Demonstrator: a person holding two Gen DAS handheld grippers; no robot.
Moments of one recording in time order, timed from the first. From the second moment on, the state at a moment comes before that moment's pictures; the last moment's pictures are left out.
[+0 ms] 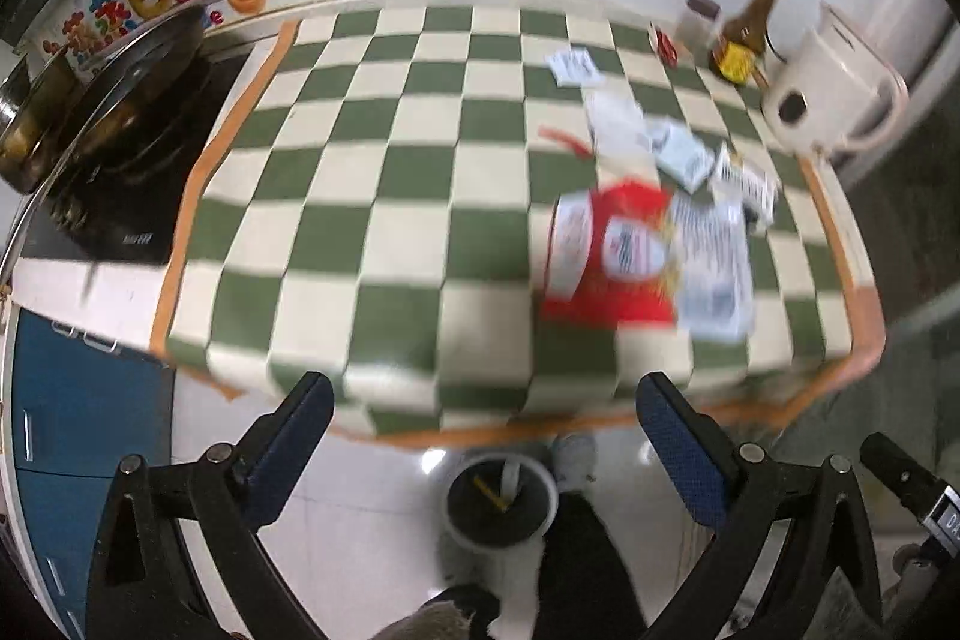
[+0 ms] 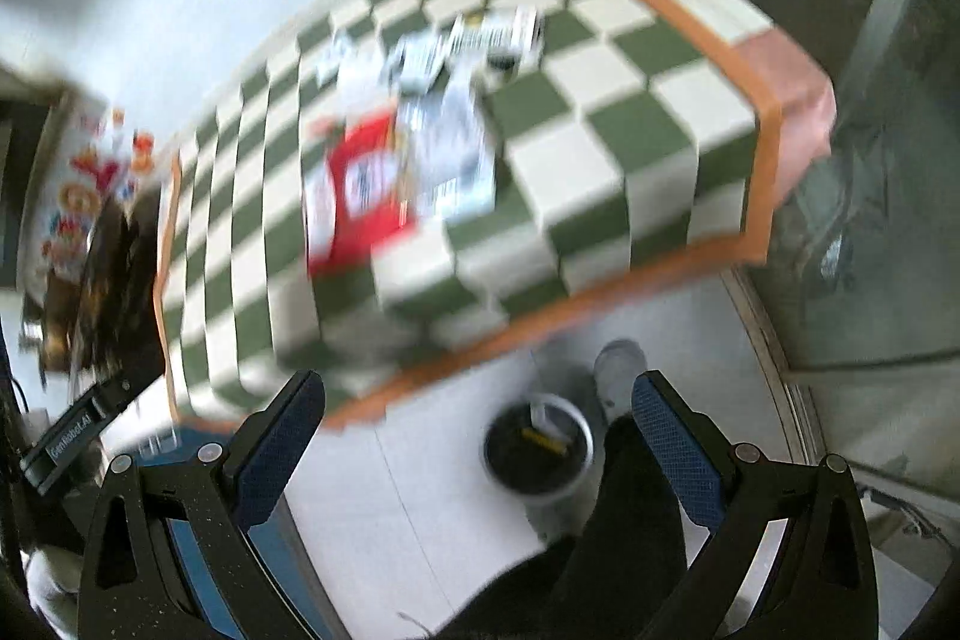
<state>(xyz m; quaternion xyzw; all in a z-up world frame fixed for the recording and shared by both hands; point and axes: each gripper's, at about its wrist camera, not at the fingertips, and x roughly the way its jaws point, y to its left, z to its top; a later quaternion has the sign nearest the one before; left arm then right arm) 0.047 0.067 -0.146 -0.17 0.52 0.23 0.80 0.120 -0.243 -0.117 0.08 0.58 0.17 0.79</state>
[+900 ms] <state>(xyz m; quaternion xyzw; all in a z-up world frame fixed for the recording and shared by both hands) 0.295 0.132 -0.296 -0.32 0.59 0.30 0.67 0.446 -0.073 -0.277 -0.26 0.61 0.30 0.69</state>
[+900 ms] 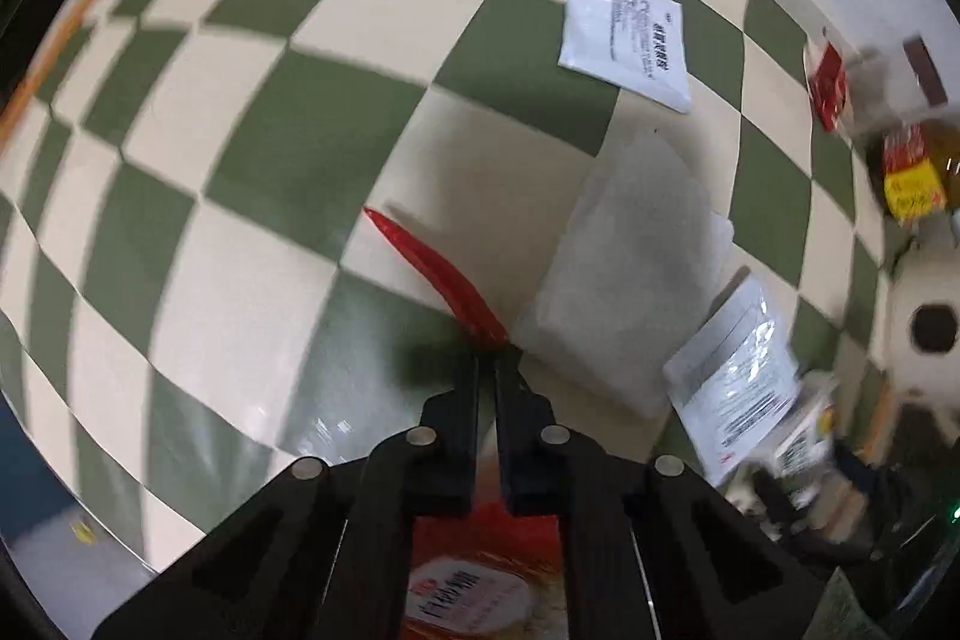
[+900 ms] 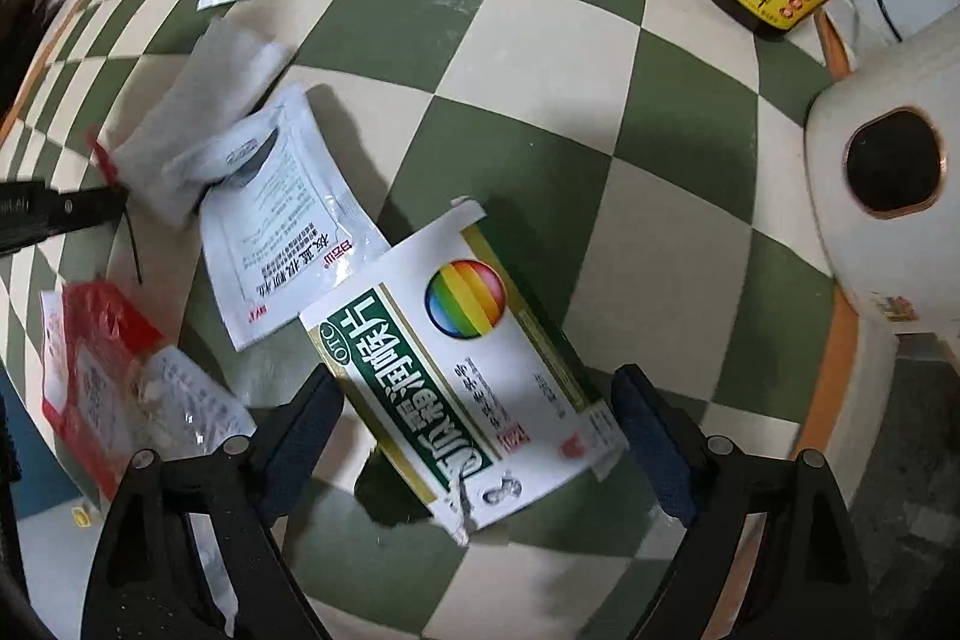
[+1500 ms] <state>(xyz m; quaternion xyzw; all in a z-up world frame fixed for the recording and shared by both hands) 0.279 0.101 -0.182 -0.13 0.50 0.36 0.78 0.463 -0.112 -0.204 -0.03 0.58 0.26 0.77</state>
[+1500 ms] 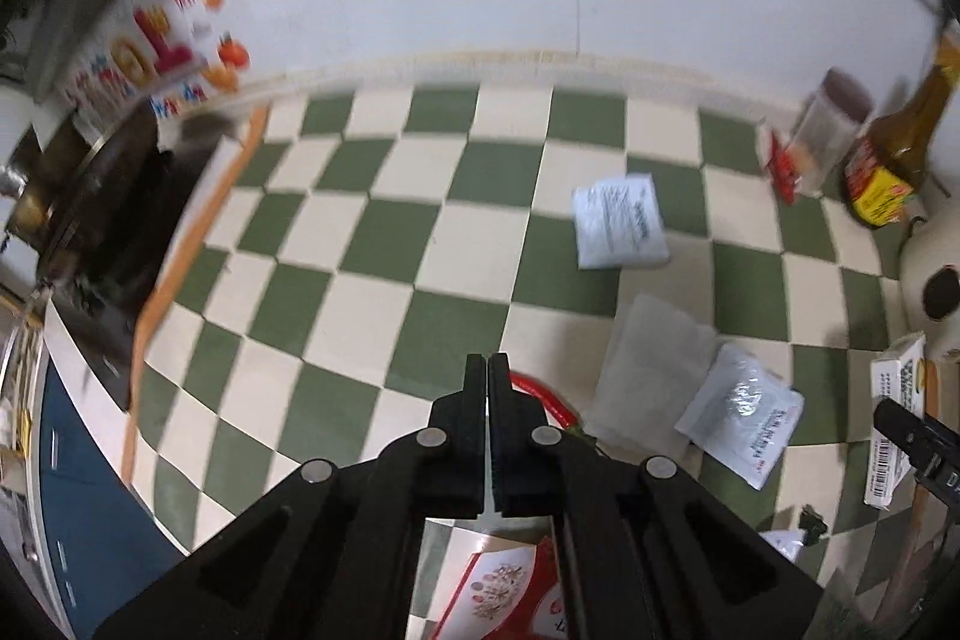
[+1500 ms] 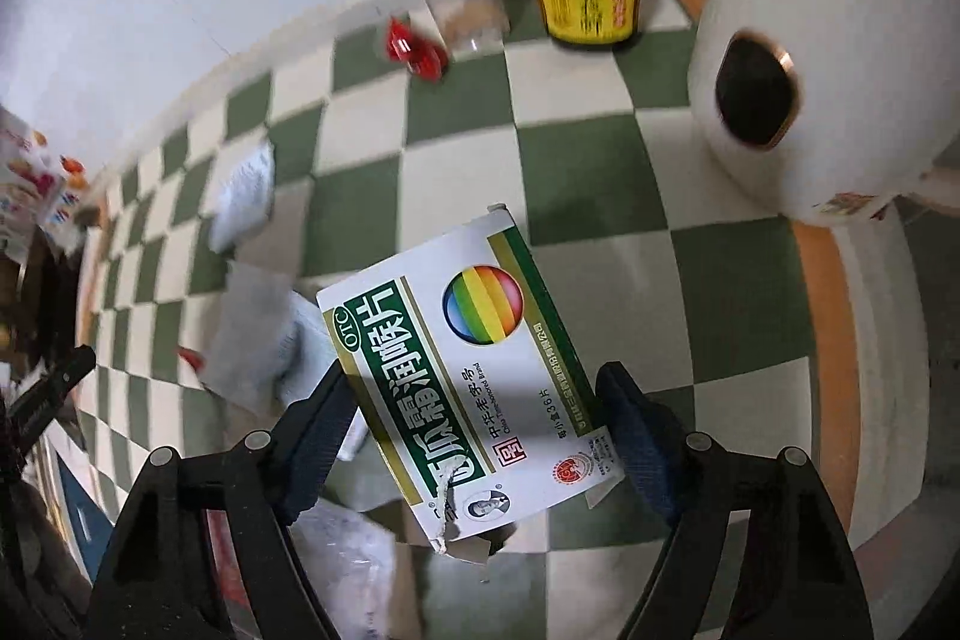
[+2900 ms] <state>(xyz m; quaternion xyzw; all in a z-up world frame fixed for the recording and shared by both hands) 0.278 0.172 -0.322 -0.50 0.50 0.26 0.65 0.445 -0.144 -0.210 0.01 0.58 0.18 0.80</state>
